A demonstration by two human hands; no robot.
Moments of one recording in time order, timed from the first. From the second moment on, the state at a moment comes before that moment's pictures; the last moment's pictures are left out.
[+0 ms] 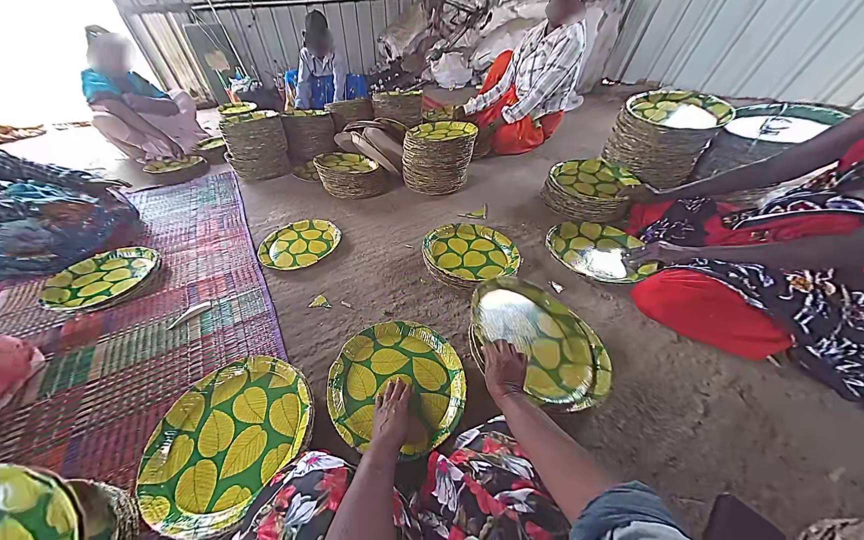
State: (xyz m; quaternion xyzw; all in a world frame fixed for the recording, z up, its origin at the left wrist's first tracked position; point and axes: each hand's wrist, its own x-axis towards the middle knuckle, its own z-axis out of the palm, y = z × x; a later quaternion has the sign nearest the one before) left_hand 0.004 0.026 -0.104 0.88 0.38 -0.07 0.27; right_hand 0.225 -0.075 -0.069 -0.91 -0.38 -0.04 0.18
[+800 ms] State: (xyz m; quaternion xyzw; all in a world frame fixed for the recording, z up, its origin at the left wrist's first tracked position) left_hand -0.039 0.056 -0.082 0.41 0.79 0.21 0.42; right_hand 0.215 -0.069 -0.089 -0.82 -0.53 0.22 0.01
